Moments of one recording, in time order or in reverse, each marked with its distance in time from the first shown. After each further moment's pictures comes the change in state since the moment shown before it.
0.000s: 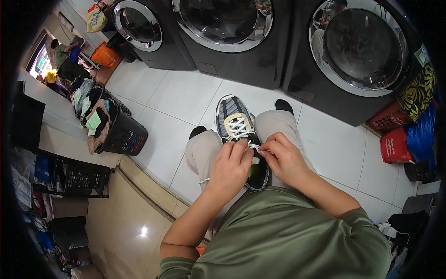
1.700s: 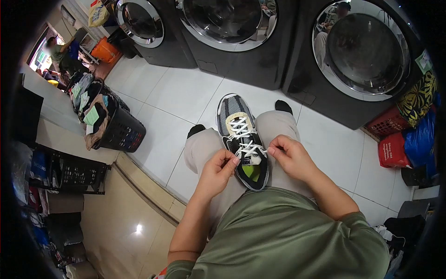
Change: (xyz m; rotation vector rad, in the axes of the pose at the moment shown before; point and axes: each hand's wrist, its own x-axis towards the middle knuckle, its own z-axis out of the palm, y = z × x) left_hand -0.047 -0.029 0.007 -1.198 -0.160 -0.868; right_hand 0.005 0.006 -0.017 0.128 -0.183 0.324
